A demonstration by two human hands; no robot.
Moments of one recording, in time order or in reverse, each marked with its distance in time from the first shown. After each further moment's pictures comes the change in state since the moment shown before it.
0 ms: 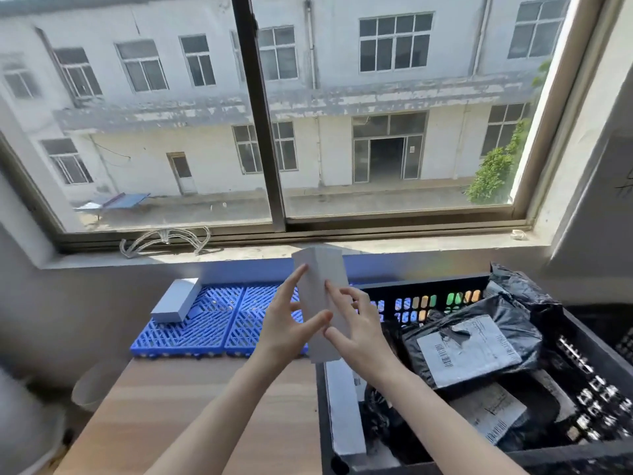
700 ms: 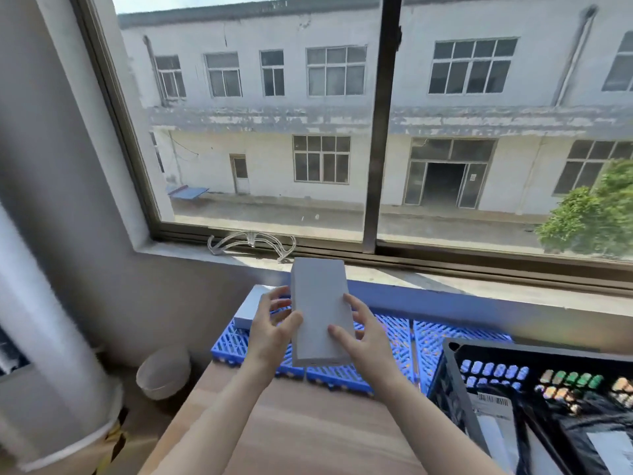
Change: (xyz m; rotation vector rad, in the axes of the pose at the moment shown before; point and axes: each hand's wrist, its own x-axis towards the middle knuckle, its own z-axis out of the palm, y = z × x) left_hand 0.034 -0.097 -0.222 -0.319 0.373 -0.254; right_hand 0.116 -0.095 0.195 0.430 -0.044 0.139
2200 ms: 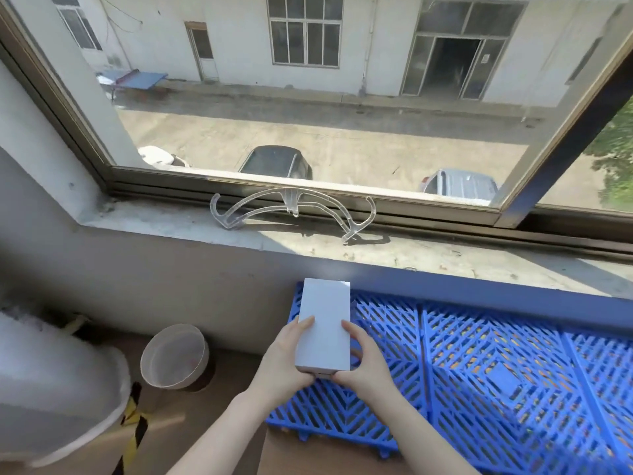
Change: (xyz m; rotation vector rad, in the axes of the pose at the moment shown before) left_hand 0.352 -0.244 -0.202 0.673 -0.506 -0.155; right_hand 0.280 0.181 0.283 -0.069 -0.133 0.469
